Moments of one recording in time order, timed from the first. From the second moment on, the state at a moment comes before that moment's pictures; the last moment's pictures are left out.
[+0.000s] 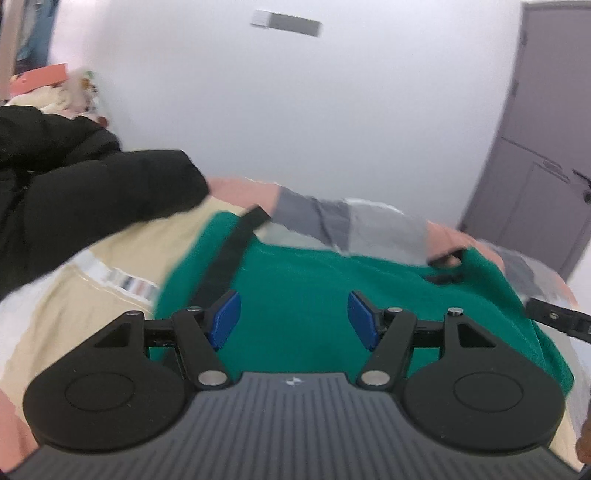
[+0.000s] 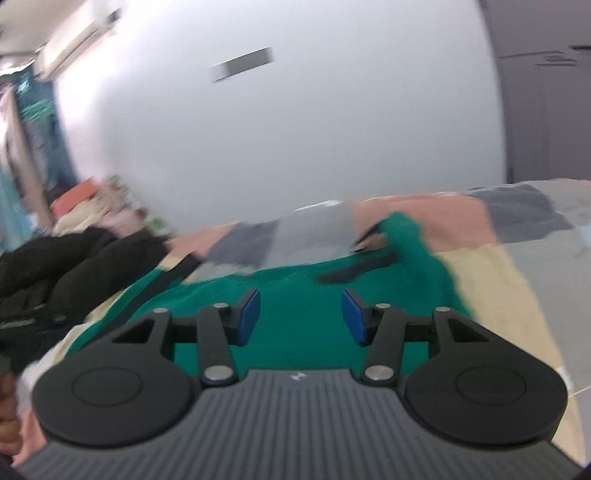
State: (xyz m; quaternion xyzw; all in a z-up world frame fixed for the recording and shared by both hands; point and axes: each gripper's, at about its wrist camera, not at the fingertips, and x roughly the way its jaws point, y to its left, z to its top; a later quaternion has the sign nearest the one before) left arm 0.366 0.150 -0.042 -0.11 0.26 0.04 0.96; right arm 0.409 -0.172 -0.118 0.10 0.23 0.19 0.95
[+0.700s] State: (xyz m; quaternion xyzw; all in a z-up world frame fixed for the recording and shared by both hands) left arm 0.381 0.145 -0.084 -0.13 0.33 0.02 0.93; right arm 0.401 -0.121 -0.170 0.00 0.27 0.21 0.94
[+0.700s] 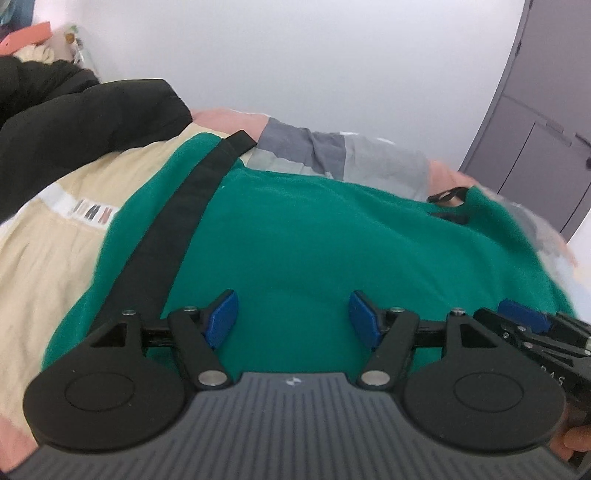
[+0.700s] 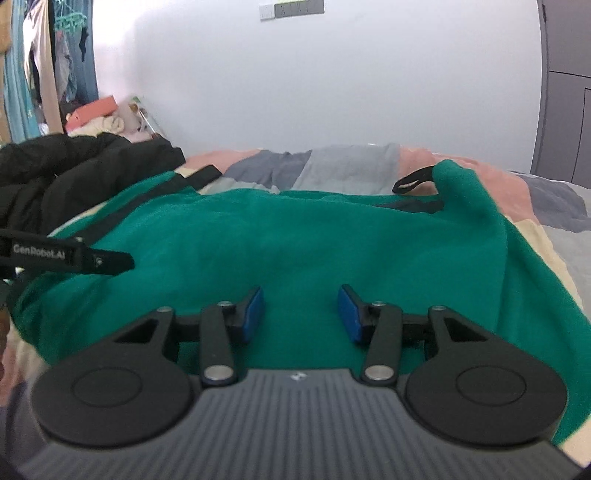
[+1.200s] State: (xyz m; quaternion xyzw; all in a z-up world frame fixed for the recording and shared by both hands) left arm 0.283 0.143 -0.054 -0.21 0.34 0.01 0.92; right arm 0.327 -0.177 -0.150 0.19 0.31 0.17 0.92
